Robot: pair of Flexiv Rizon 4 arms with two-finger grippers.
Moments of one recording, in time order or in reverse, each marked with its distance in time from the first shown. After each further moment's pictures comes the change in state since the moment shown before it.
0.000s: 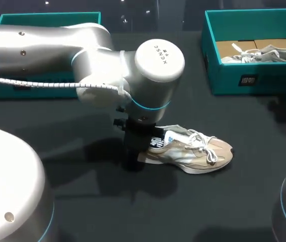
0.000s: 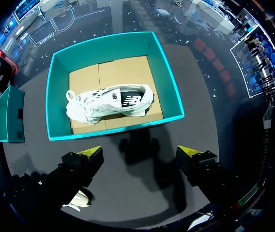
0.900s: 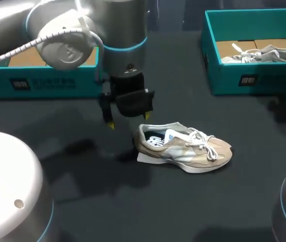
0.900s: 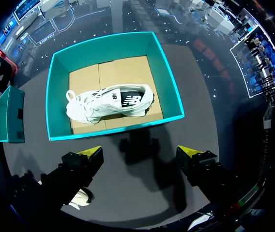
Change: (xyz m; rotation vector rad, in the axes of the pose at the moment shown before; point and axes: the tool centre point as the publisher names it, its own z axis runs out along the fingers) left arm 0.038 0.000 -0.115 0.212 -0.167 -0.493; right arm 0.000 0.000 0.000 0.000 0.000 0.000
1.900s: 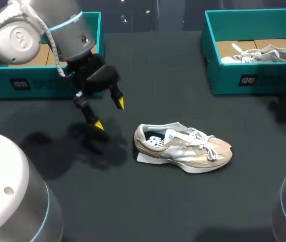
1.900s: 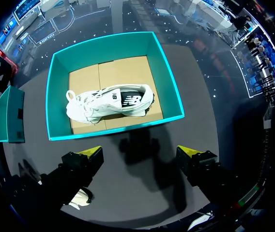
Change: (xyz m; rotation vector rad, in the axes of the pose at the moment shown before) left arm 0.045 0.026 0.011 0.448 -0.091 -0.662; right arm 0.000 0.000 0.000 0.000 0.000 0.000
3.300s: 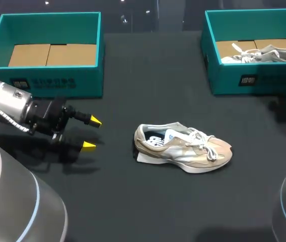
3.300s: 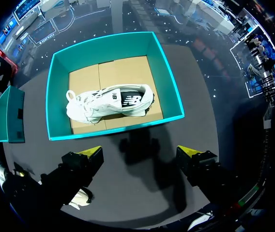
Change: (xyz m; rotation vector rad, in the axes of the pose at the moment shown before) left arm 0.028 0.061 0.058 0.697 -0.288 -0.392; right arm 0.000 0.000 0.000 0.000 0.000 0.000
